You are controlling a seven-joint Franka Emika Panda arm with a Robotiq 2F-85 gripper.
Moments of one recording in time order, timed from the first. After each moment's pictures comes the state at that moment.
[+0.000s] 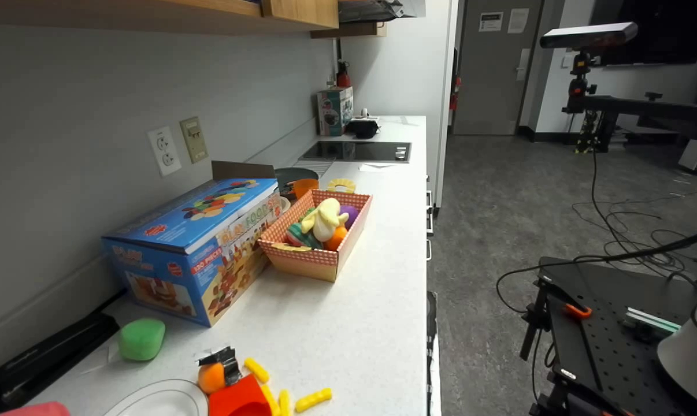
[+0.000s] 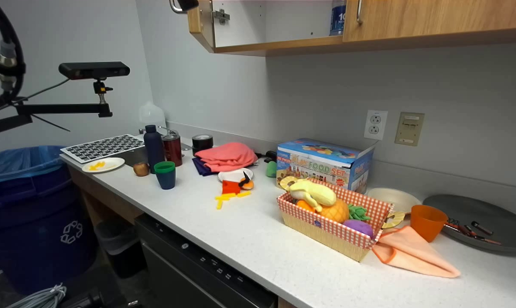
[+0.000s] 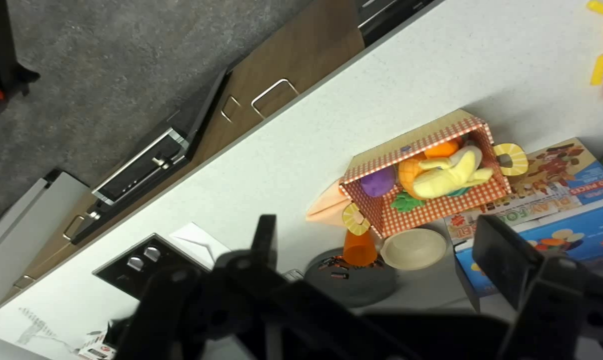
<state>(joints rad) -0.11 -0.94 -0.03 -2.31 -0.20 1.72 0.34</state>
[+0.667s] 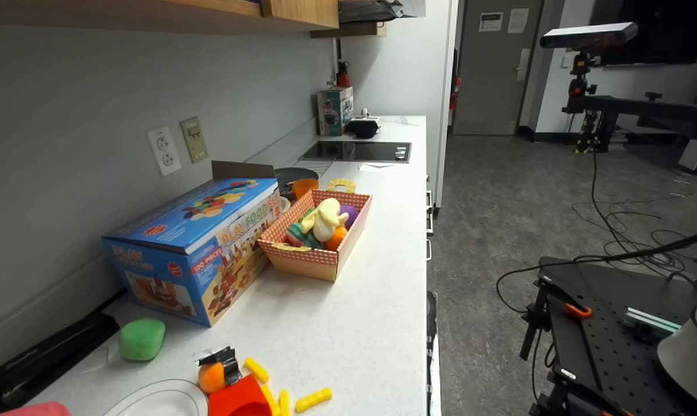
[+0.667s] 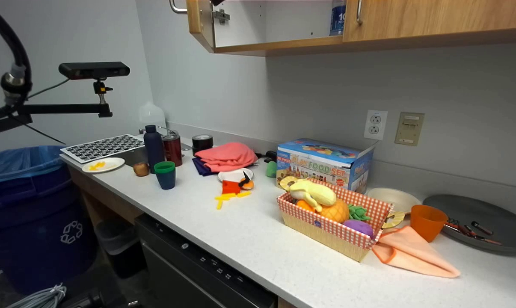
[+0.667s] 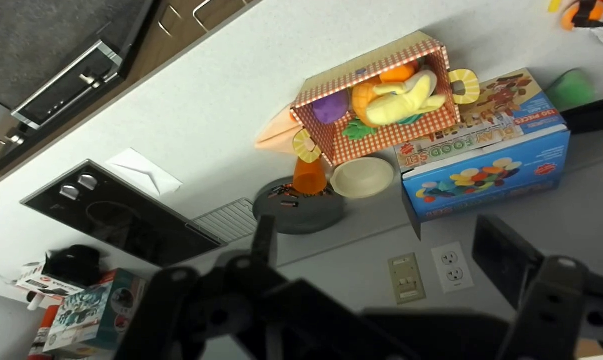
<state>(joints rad) -0.11 -0.94 -0.05 -2.38 -0.15 2.00 0.26</state>
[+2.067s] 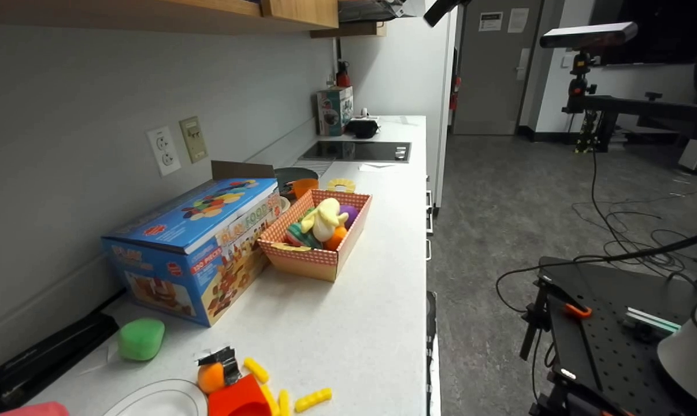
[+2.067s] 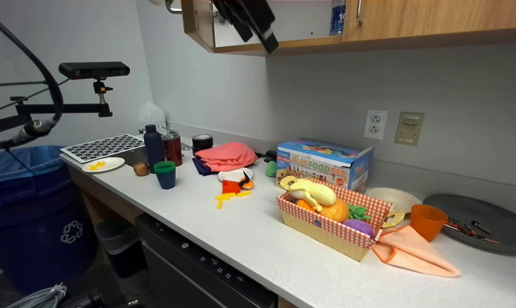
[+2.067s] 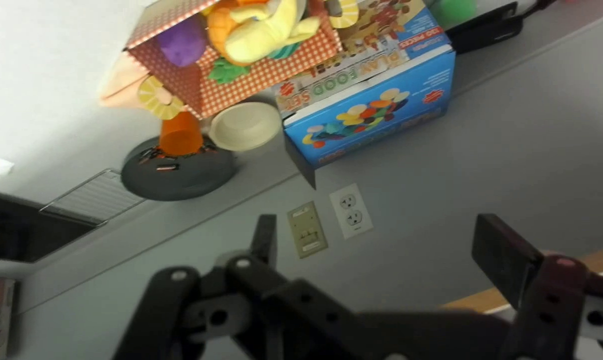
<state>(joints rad) -0.04 -0.75 -0.01 -2.53 0.08 2.57 0.27</state>
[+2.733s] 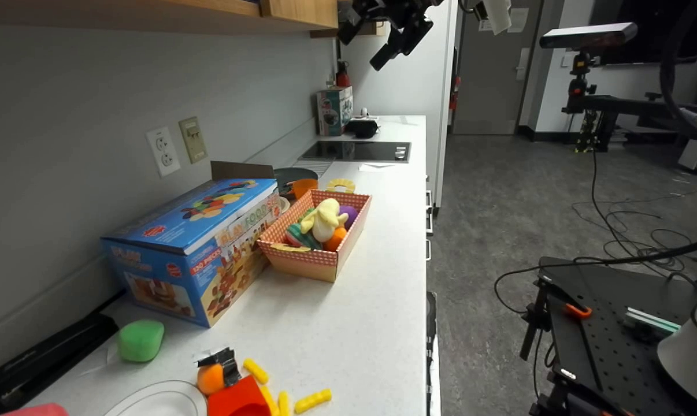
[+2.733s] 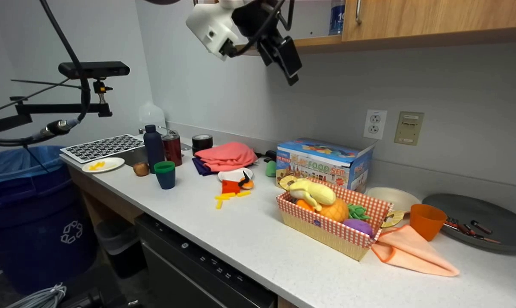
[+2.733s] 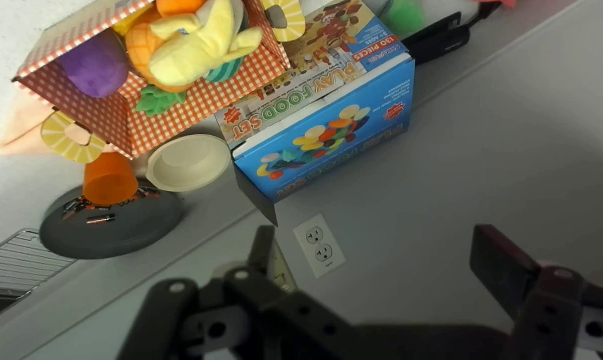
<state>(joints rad) 0.10 -0.49 -0.13 -2.45 0.34 2.72 0.06</state>
